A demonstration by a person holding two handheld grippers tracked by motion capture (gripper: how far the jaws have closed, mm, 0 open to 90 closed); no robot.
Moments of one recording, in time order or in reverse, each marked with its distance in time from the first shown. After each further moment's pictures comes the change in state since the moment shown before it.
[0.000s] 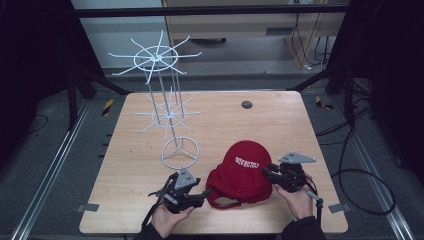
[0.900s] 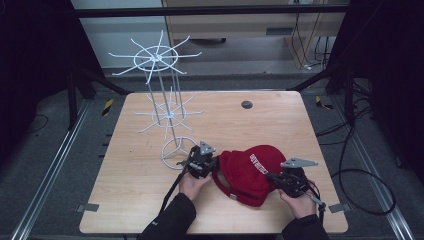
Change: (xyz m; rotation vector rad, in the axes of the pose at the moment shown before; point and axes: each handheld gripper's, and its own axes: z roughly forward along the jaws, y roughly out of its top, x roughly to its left) left arm 0.041 0.057 0.096 0.025 0.098 -0.070; right arm -0.001 -0.014 -0.008 0.082 0.032 0.048
